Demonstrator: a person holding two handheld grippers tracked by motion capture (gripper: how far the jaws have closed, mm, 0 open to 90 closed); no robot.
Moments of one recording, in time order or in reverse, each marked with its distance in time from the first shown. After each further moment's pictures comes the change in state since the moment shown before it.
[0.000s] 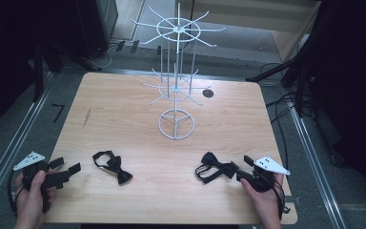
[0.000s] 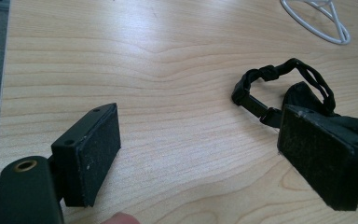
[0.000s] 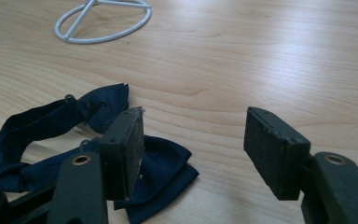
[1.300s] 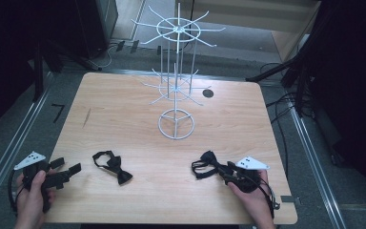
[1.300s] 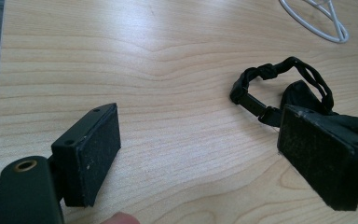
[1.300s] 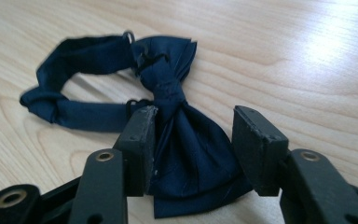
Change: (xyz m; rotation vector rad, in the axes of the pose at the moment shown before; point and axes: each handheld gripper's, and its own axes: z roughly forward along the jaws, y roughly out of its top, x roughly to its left) left arm 0.000 0.000 0.001 0.007 -0.004 0.001; right arm 0.027 -0.003 0.024 0.175 0.097 -0.109
